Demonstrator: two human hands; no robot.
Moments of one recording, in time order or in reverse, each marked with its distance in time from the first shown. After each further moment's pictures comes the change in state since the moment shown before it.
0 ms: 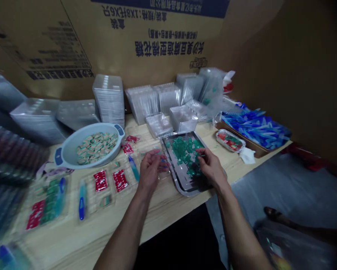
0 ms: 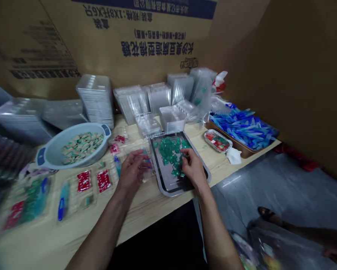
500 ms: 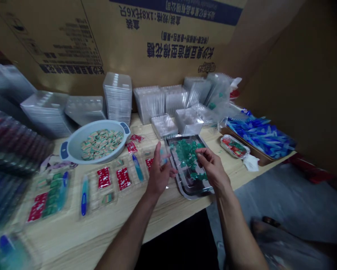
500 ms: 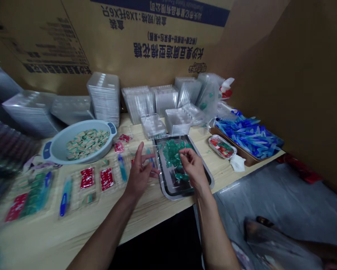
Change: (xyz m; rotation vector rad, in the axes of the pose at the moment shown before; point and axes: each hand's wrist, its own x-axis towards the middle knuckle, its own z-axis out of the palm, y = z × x) left_hand -0.012 -0.008 0.006 0.137 -0.051 0.074; right_hand 0.008 -0.033 0.013 0.482 -0.056 0.113
